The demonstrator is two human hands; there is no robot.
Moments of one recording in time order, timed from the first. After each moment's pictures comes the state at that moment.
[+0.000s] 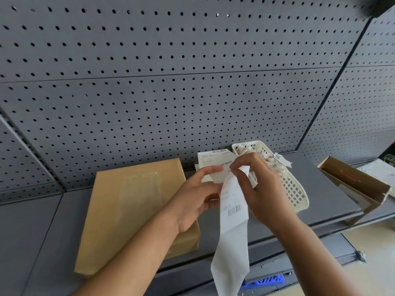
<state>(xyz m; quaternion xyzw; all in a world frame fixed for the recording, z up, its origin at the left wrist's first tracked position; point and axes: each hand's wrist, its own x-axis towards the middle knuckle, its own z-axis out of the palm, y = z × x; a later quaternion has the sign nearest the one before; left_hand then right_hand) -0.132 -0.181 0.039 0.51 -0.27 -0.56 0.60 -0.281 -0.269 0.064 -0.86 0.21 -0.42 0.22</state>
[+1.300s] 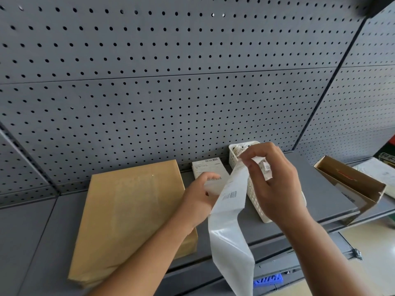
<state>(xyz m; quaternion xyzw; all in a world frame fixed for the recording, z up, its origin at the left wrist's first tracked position) -0.137 -0.198 0.012 0.71 -0.38 -0.38 0.46 -0.290 -0.271 0.089 -0.83 0.21 -0.48 0.19</state>
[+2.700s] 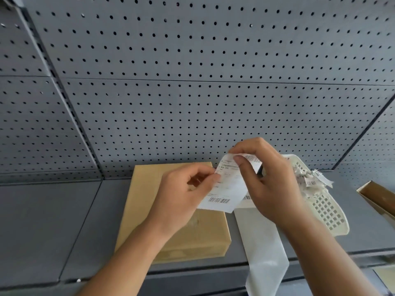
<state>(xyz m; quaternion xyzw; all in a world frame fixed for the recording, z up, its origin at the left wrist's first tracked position) -0.089 -0.095 0.082 0.65 -0.43 -0.15 0.60 -0.218 -0.230 0.116 -0.87 0.09 -0.42 0.24</state>
